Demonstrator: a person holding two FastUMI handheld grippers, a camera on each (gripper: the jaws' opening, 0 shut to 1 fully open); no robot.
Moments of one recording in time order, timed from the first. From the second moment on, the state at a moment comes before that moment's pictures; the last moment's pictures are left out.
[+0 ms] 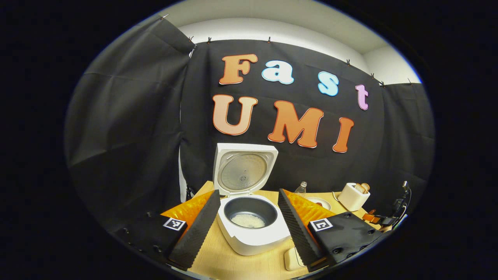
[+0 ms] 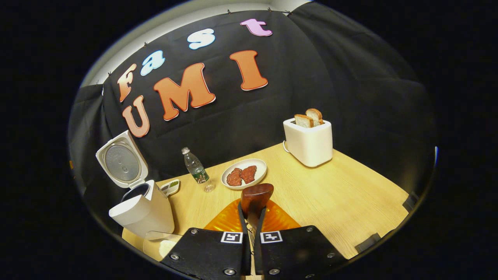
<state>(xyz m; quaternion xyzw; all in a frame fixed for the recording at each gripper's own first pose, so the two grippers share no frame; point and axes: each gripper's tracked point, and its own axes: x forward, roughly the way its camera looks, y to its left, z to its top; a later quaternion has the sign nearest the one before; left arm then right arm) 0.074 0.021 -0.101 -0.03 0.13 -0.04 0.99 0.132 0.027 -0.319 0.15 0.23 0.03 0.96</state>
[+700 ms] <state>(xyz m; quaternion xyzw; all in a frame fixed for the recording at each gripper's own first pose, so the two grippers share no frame) 0.175 -0.014 -0.046 -0.01 0.07 -0.04 1.00 0.097 -0.036 -0.311 0.09 0.24 -0.07 0.97</state>
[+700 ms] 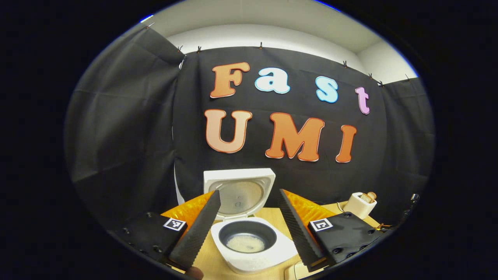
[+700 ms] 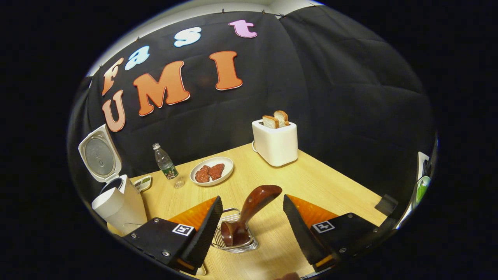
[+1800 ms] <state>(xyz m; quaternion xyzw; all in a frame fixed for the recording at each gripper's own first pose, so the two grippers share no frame) 0.424 -0.011 -0.121 0.03 0.18 0.02 0.98 0.057 -0.100 -0.213 0.04 0.18 -0.12 0.98</state>
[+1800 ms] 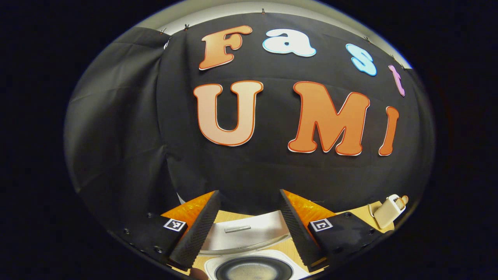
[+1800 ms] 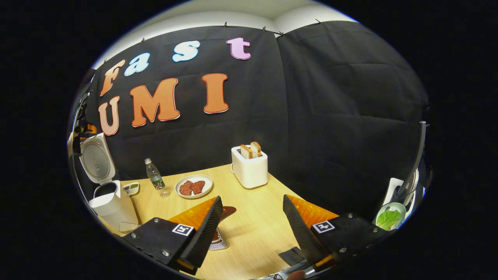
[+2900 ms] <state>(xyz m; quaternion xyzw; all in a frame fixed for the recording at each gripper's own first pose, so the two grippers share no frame) 0.216 -0.063 -0.253 -0.02 0.27 -0.03 0.96 0.080 -0.041 -0.163 -0.02 0.14 0.00 0.99</state>
